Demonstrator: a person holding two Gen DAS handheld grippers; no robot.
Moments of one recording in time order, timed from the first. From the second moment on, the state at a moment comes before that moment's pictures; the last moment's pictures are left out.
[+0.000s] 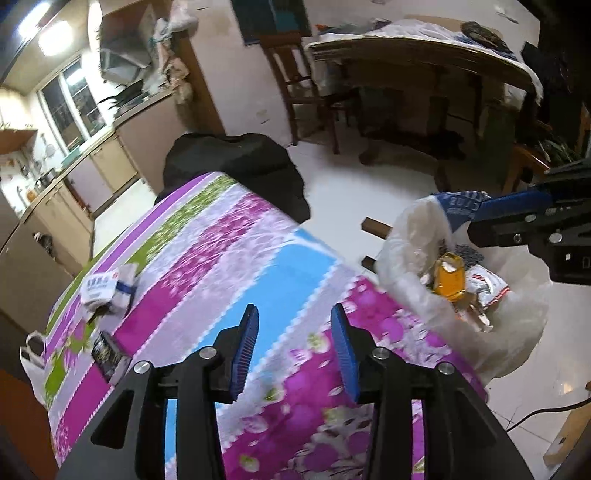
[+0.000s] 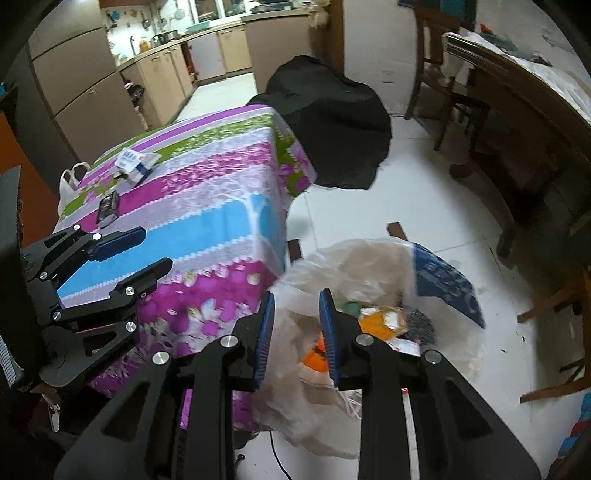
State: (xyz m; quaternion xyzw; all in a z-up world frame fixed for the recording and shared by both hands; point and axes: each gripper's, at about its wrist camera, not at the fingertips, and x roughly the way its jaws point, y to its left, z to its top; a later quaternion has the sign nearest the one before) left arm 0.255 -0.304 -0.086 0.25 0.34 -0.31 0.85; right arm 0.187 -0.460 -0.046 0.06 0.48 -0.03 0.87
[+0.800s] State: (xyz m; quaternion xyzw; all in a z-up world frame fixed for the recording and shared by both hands) left arm 0.381 -0.103 -0.111 0.02 0.41 -0.09 0.91; right arm 0.292 -0.359 -0.060 0.06 0.43 0.05 0.90
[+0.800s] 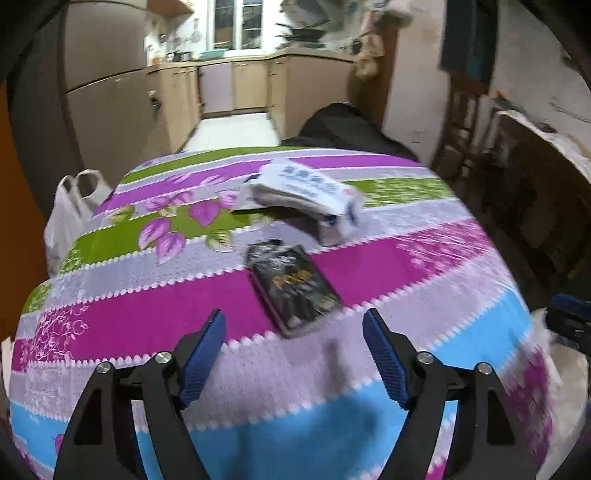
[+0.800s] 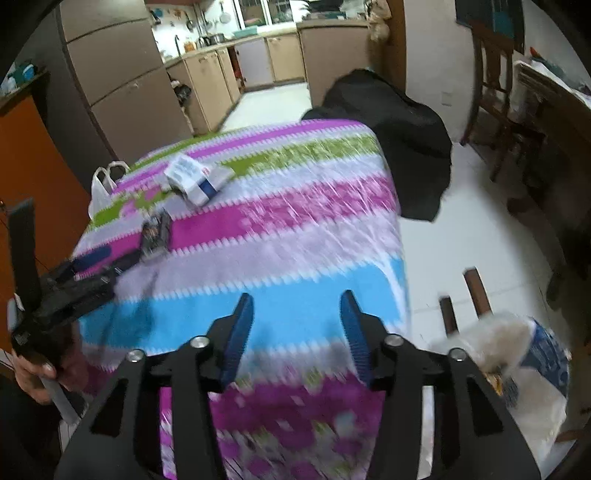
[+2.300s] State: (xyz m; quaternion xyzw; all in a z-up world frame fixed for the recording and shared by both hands) left arm 0.351 -0.027 -0.088 -0.02 0.39 -0.07 0.92; right arm 0.373 -0.256 -0.069 -0.04 0.43 0.19 0.88
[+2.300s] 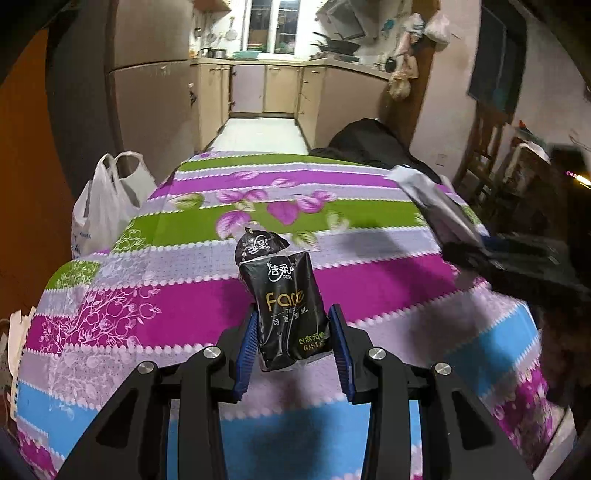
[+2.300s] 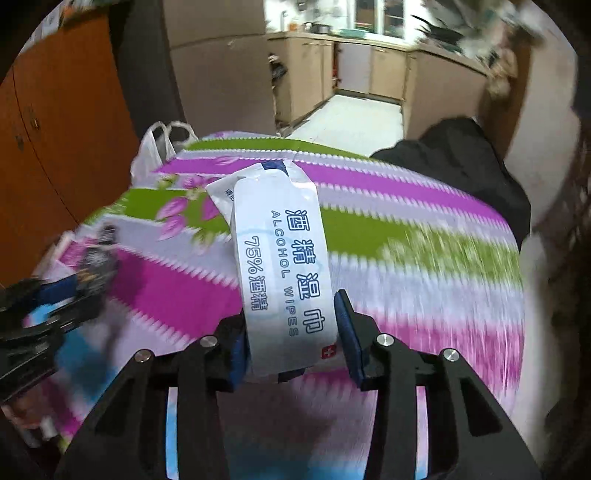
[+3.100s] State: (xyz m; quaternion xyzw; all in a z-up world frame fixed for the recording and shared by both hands) left arm 0.233 -0.178 -0.063 0.15 0.34 -0.17 0.91; right arm 0.168 -0.373 -0.049 0.07 0.41 0.04 0.91
